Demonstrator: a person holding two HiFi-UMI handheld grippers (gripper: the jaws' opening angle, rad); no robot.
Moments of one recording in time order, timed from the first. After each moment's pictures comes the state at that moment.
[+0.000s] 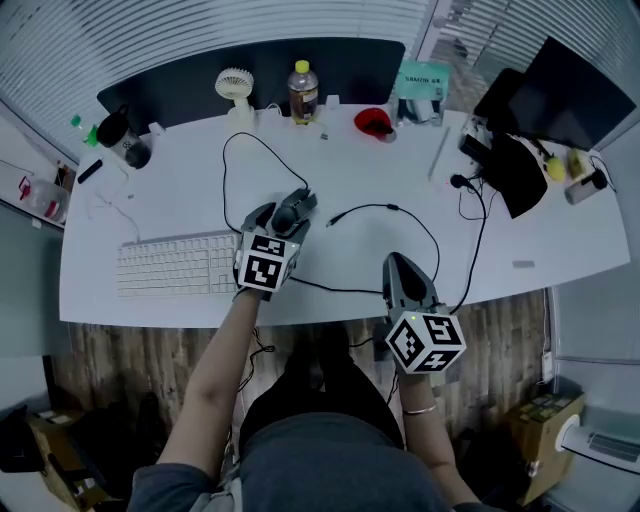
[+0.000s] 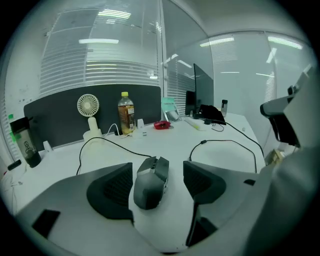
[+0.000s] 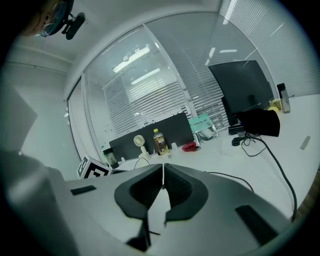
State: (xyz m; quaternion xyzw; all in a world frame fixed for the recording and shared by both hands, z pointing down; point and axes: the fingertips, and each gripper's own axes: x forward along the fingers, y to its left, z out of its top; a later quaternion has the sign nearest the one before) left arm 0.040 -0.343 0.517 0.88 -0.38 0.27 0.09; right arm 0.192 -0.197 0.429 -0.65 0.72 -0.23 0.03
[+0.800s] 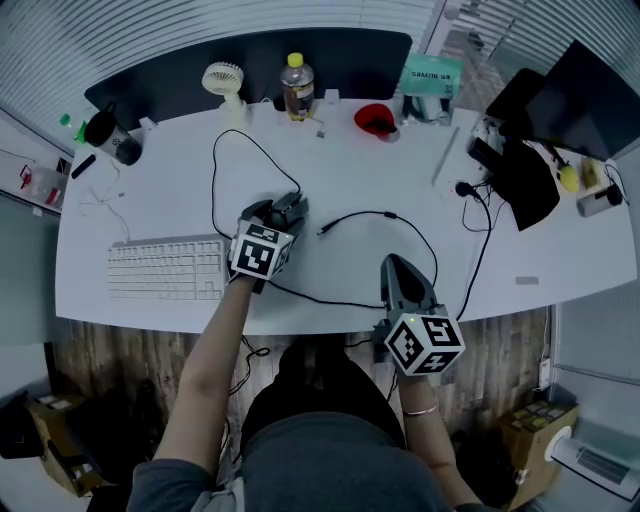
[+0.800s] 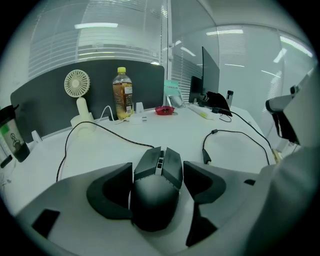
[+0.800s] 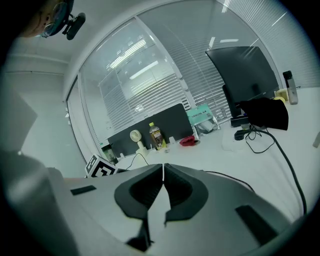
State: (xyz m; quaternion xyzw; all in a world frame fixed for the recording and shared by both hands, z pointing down) left arm 0.054 -0.378 0.564 0.86 -0.37 0.33 0.14; right arm 0.219 -0.229 0.455 -0.62 0.73 -0.27 0.01
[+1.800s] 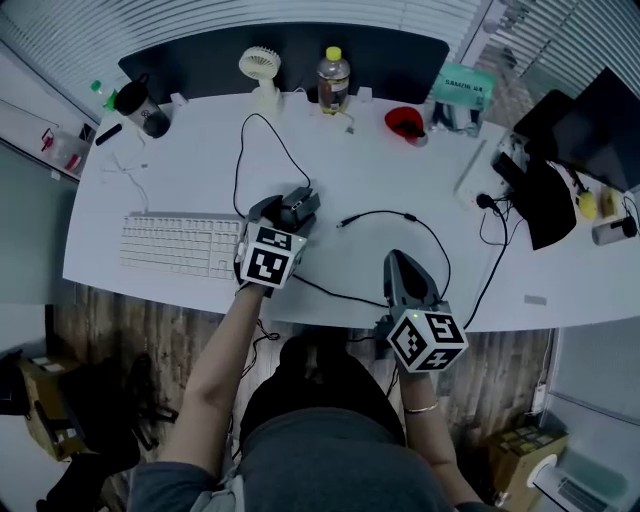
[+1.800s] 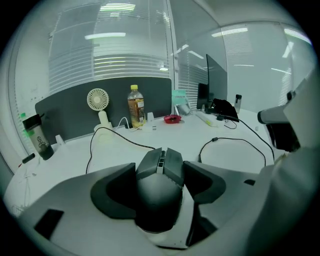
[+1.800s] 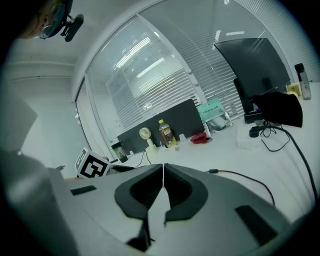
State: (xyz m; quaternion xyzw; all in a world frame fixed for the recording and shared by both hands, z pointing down) left arm 0.032 -0.351 0.520 0.84 -0.44 0.31 0.12; right arm 0.196 -0.238 0.452 -0.58 0.77 -0.27 0.01
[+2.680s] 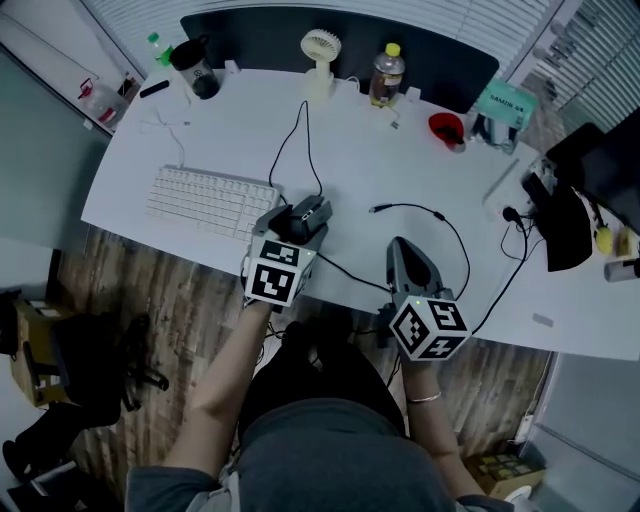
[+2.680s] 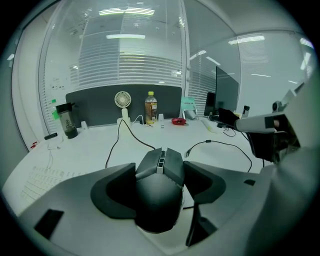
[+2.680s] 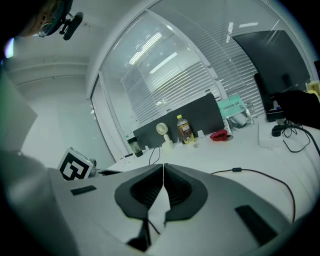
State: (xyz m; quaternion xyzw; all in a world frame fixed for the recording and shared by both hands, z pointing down) left arm -0.012 -0.271 0.494 0.80 -0.50 0.27 0.17; right arm 0.145 -0.233 0.441 -0.51 0.82 -0.26 -0.01
